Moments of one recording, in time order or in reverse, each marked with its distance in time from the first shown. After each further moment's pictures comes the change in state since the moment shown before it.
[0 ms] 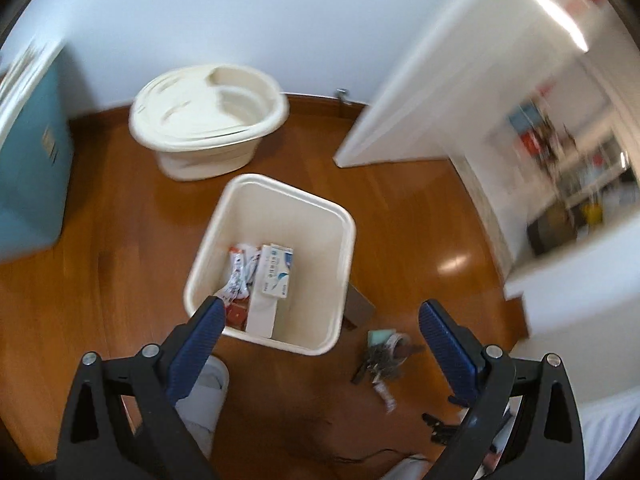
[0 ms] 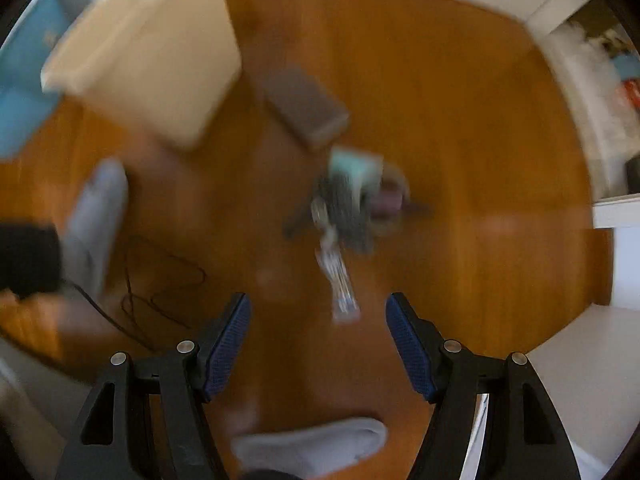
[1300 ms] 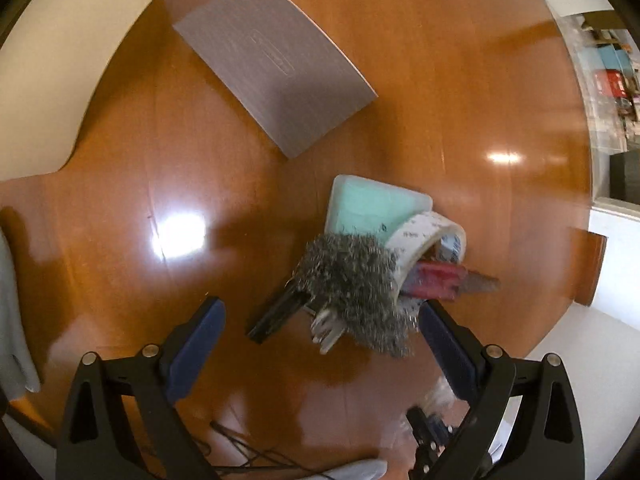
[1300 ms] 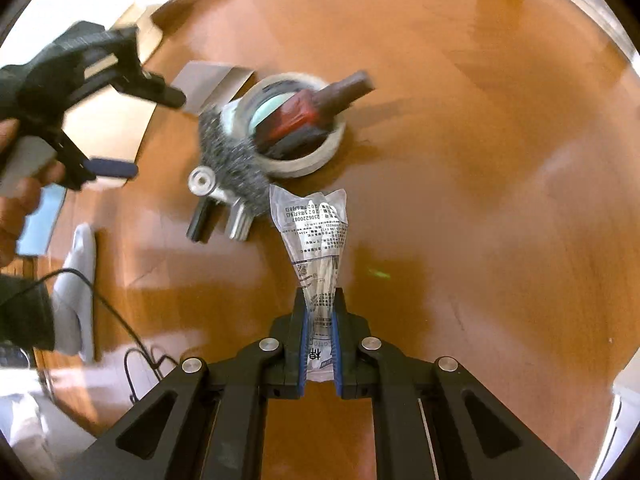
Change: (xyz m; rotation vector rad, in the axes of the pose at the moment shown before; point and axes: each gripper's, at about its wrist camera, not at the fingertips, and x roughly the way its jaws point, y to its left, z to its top) left arm 0.421 -0.139 -0.177 -0.228 0.593 0.133; right arm 0.172 -0.140 -0.079 0.339 -0.228 0.308
